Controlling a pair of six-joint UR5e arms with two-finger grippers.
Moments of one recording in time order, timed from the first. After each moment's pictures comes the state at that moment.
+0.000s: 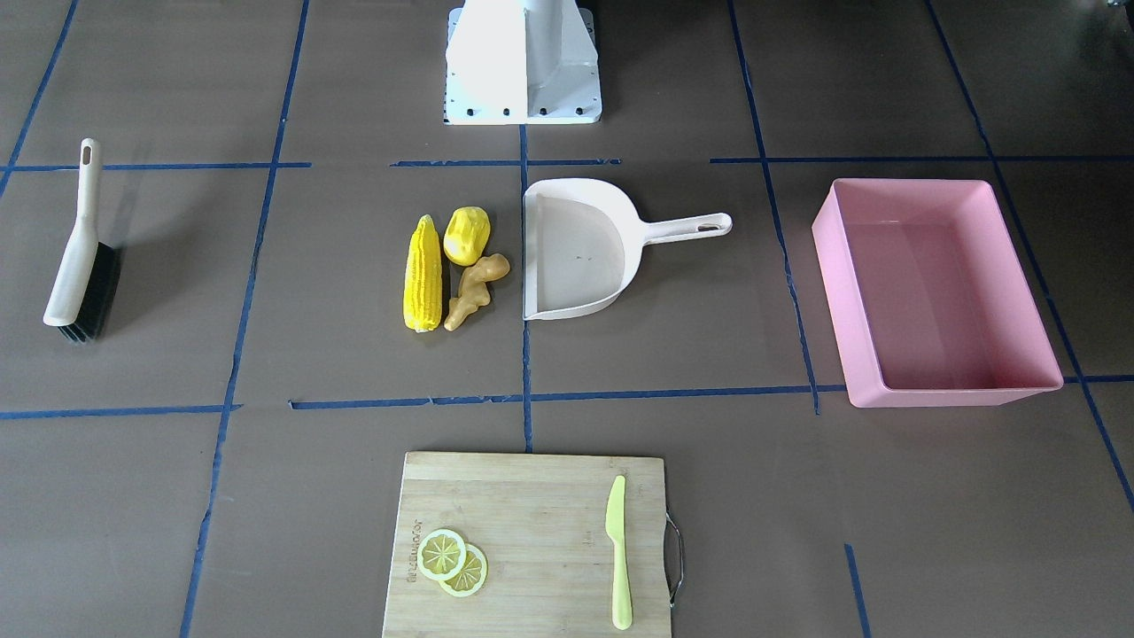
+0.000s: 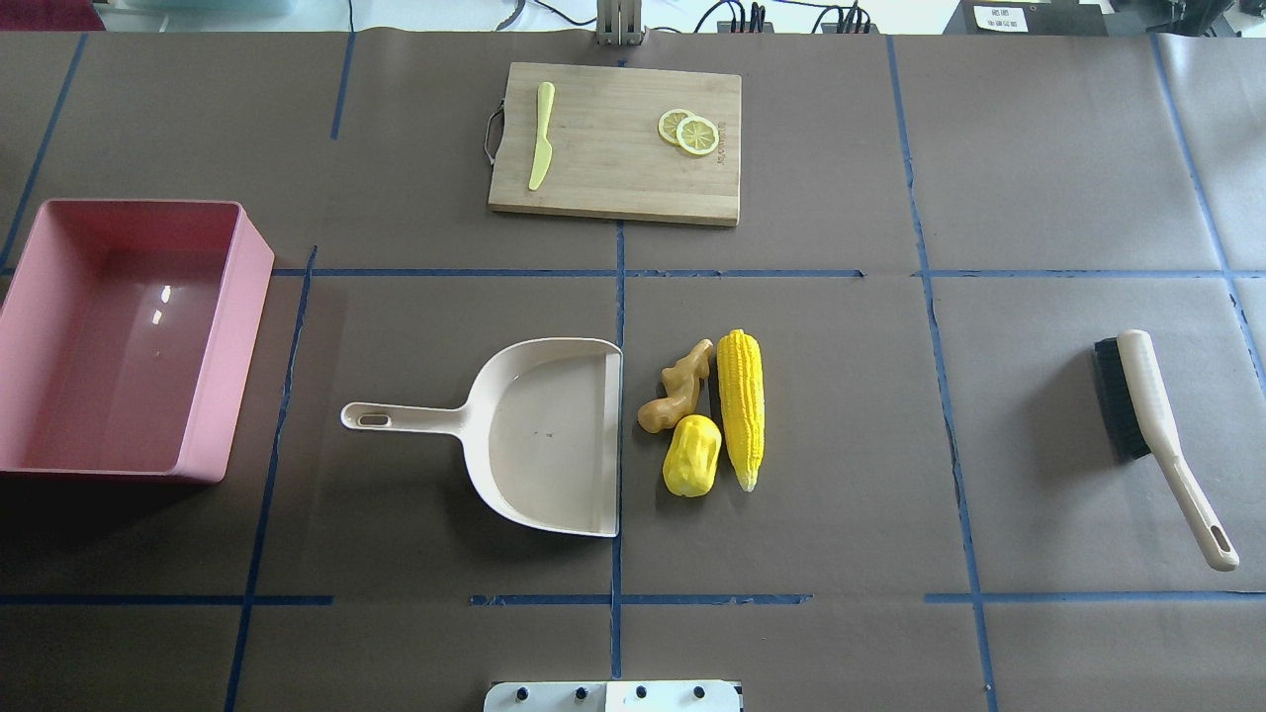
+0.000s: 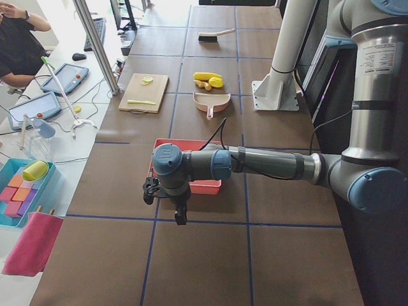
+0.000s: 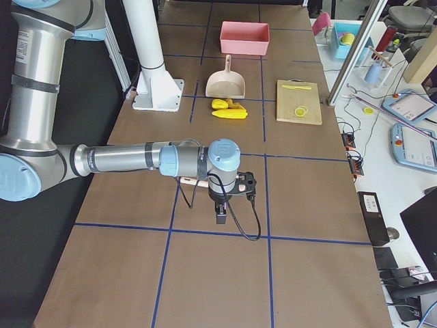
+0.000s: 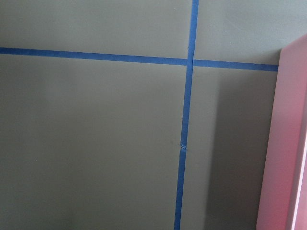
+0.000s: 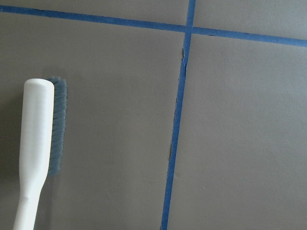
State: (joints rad) left arm -1.56 -1.54 -1.70 -1.41 -2.34 -0.02; right arm 1.52 -1.79 1.90 -1.68 2.33 -0.07
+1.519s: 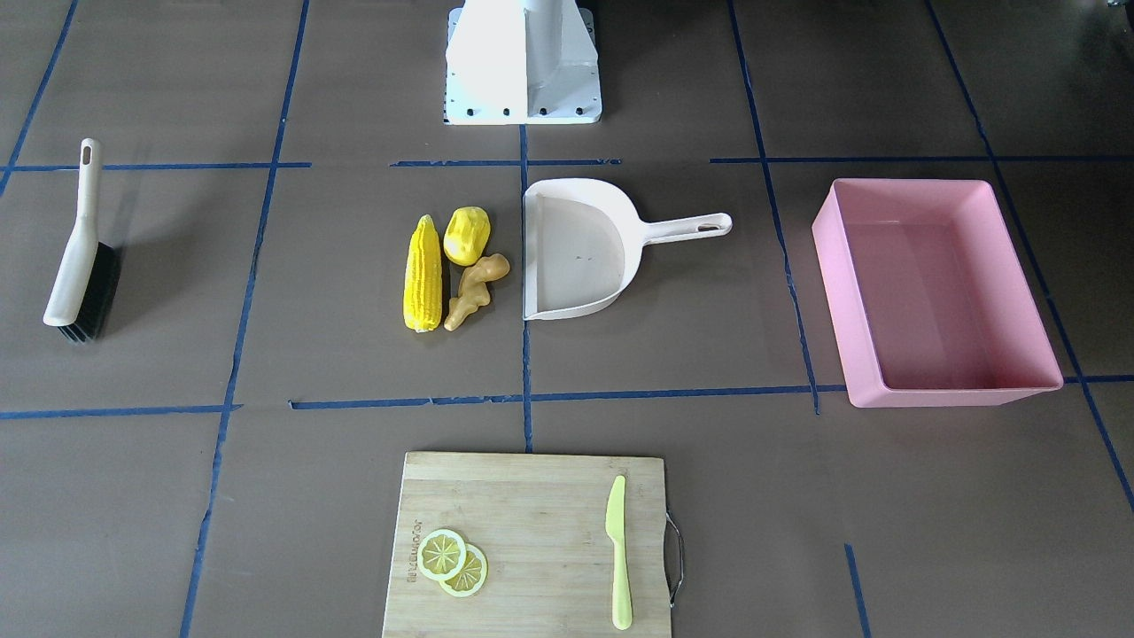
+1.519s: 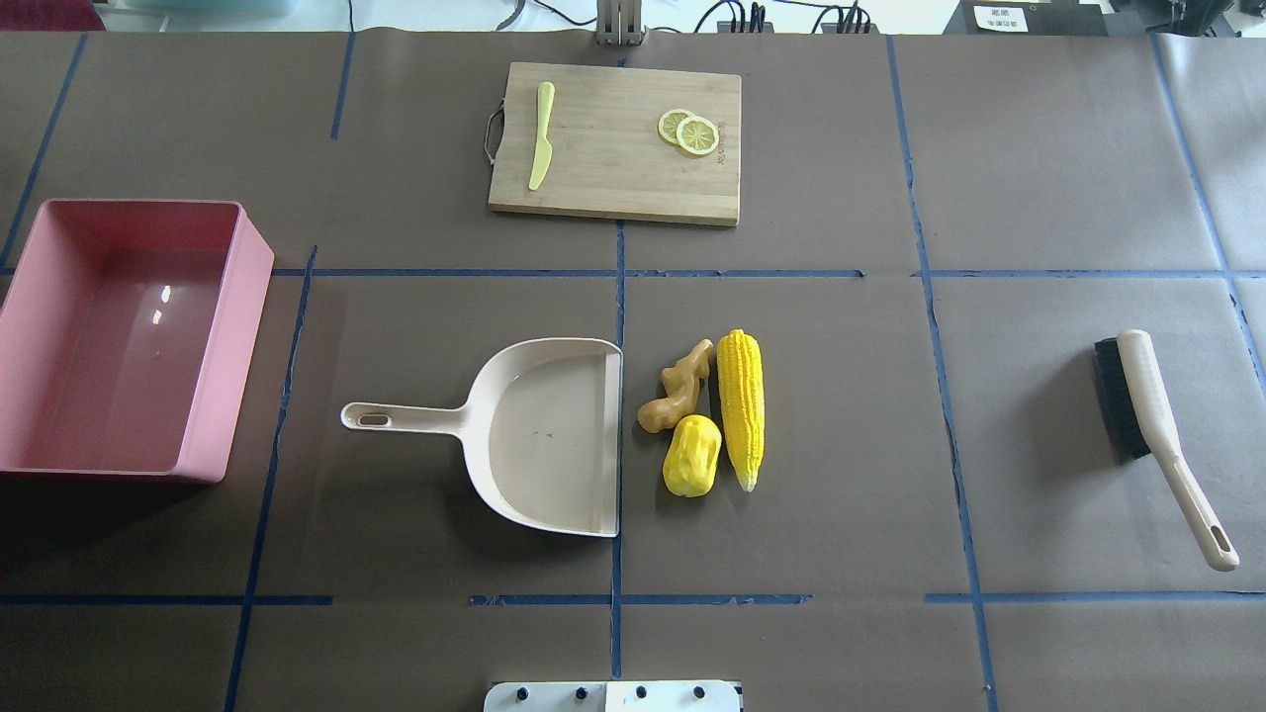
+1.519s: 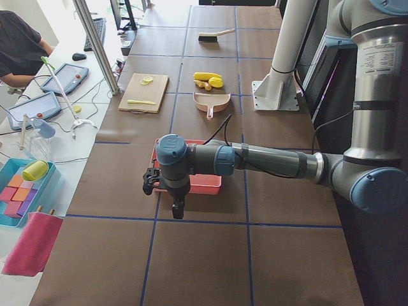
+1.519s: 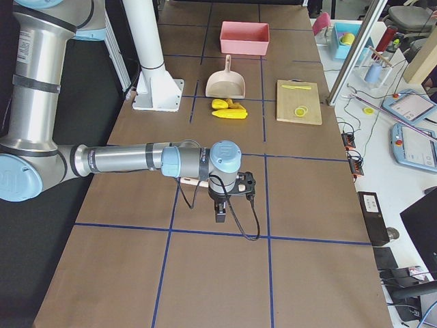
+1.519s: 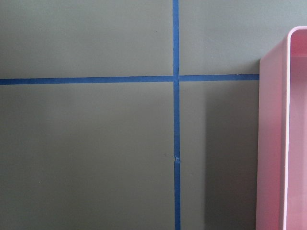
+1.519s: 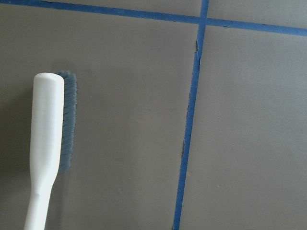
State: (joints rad) left arm -1.55 -1.52 -1.74 -1.47 -2.32 -0.02; right arm 1.49 -1.79 1.89 -1.68 2.38 -0.07
